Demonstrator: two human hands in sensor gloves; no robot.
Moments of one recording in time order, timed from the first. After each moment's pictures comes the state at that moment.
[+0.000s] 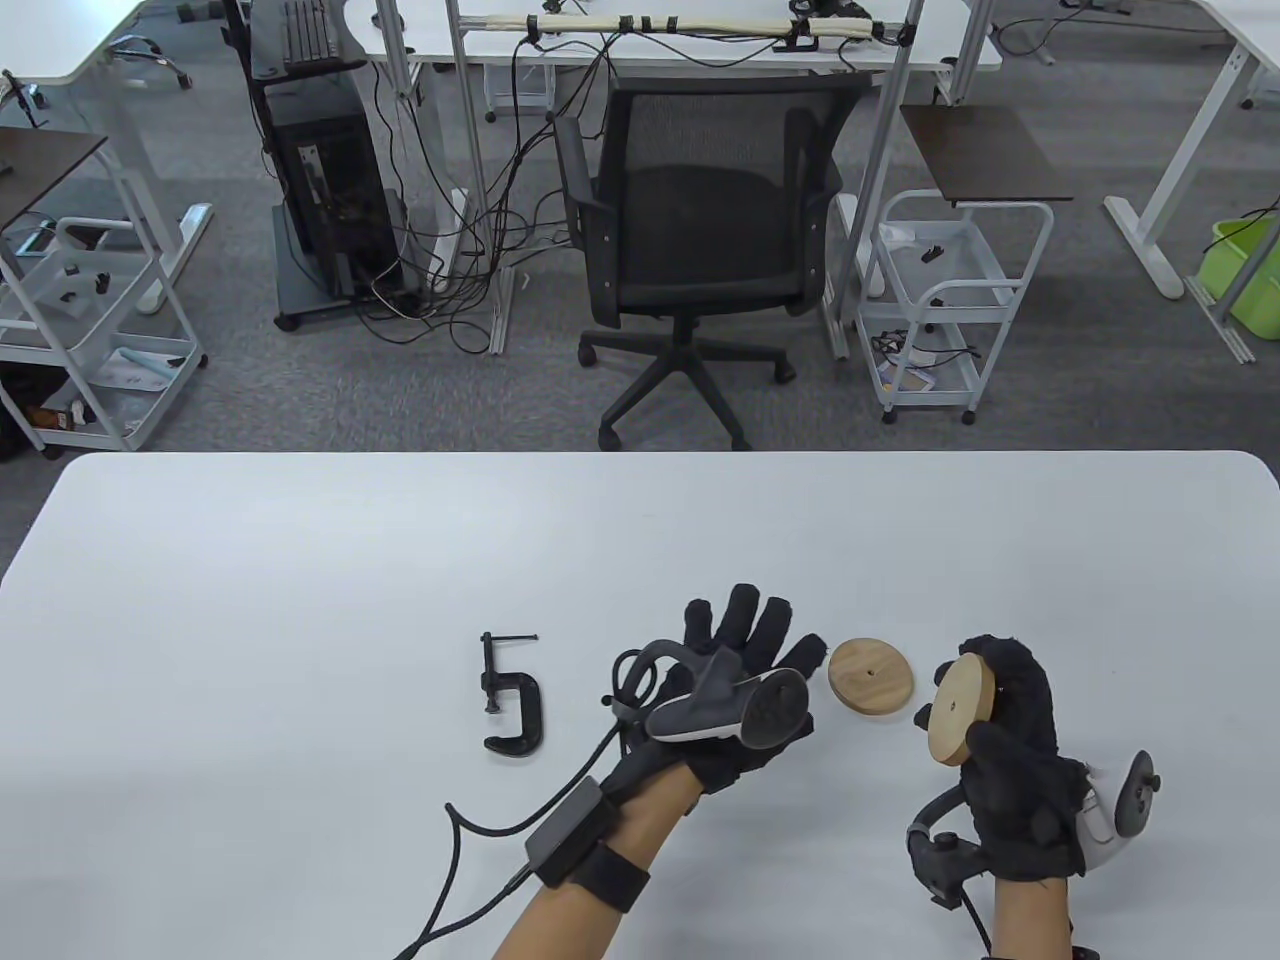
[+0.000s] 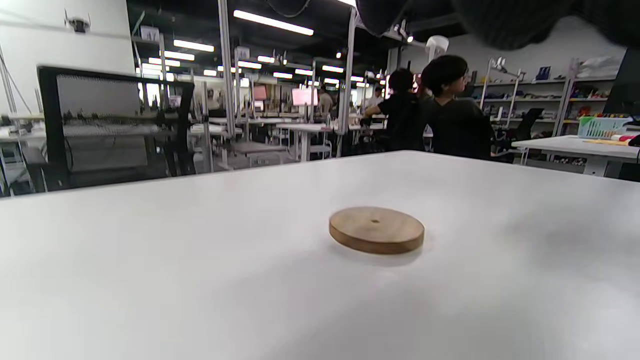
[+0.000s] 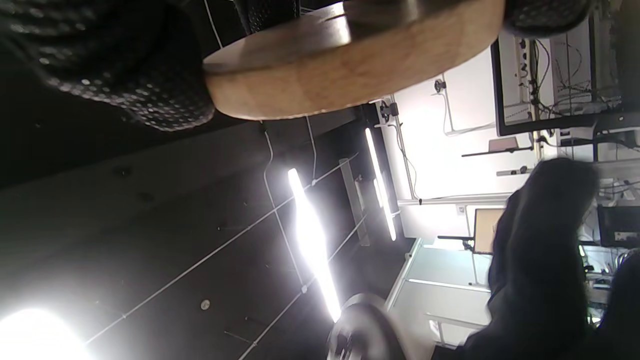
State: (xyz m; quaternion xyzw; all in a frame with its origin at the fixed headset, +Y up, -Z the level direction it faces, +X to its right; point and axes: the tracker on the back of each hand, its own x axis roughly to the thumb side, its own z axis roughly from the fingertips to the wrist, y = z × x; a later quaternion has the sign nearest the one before) left_hand 0.059 -0.710 -0.389 -0.02 -0.32 0.01 0.95; right_hand 0.307 -0.729 -0.318 0.18 -0.15 0.57 0.78
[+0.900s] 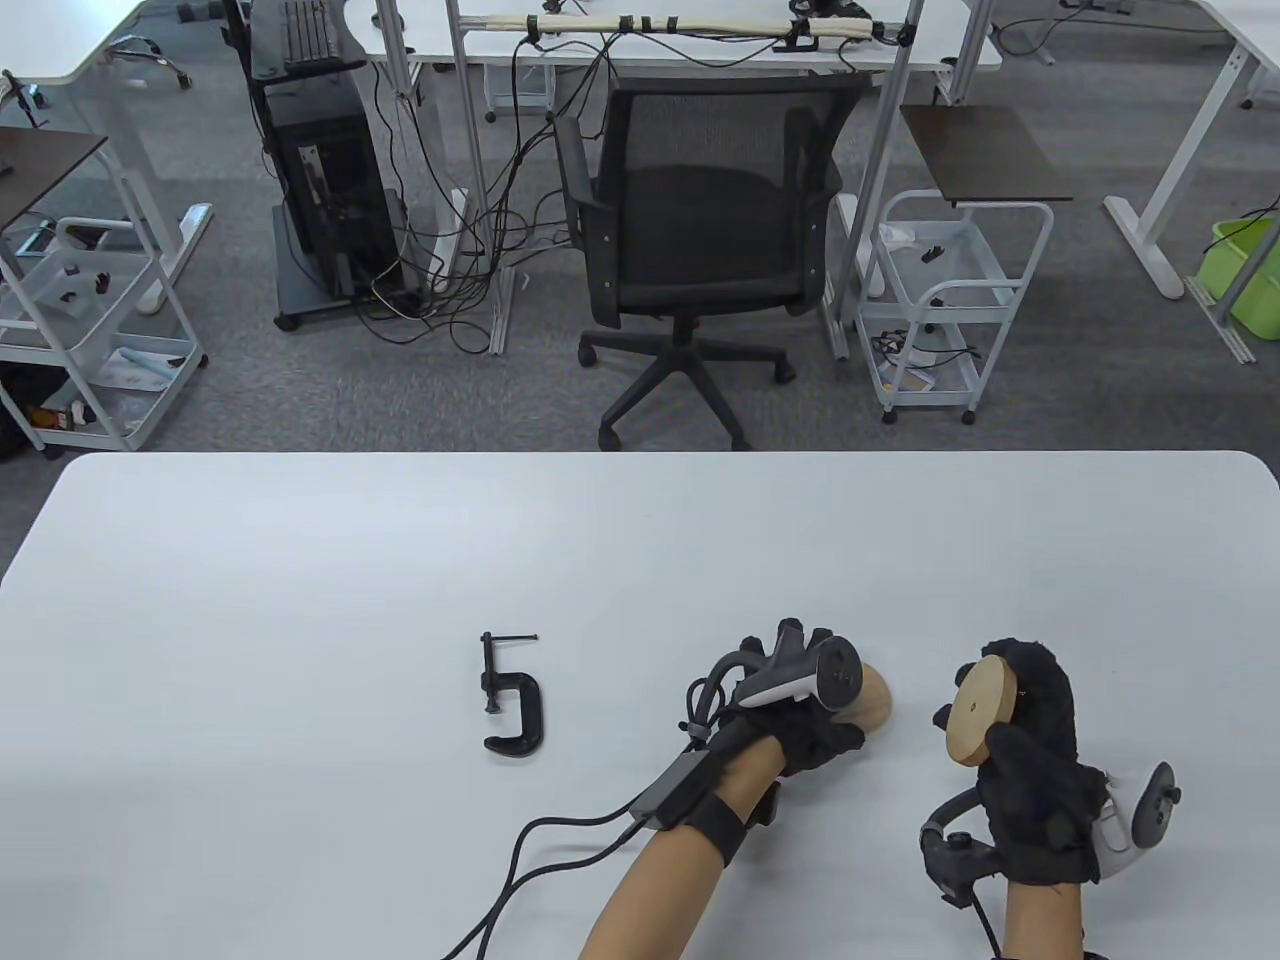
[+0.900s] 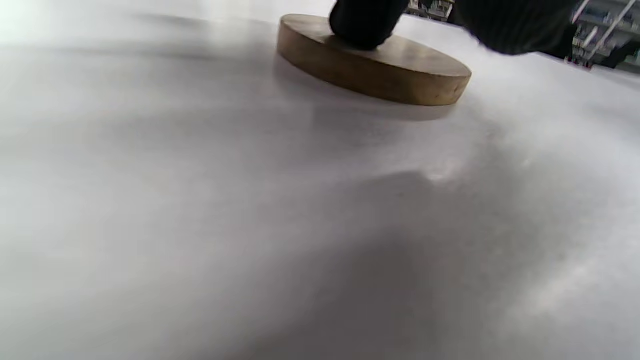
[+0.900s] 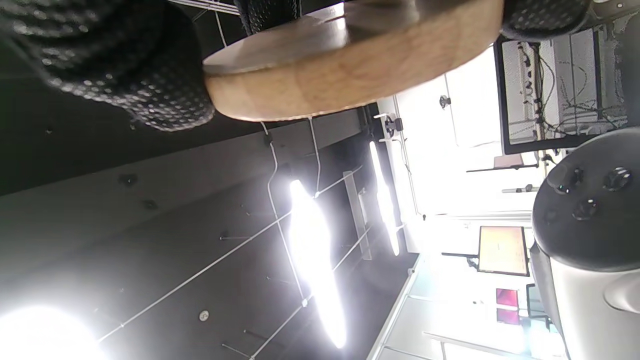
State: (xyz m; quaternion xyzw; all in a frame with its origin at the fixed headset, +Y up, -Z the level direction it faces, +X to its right) left_hand 0.119 -0.805 -0.442 -0.22 -0.27 0.02 0.94; right_hand 0.317 -0.729 -0.314 0.17 -0.17 0.57 0.78
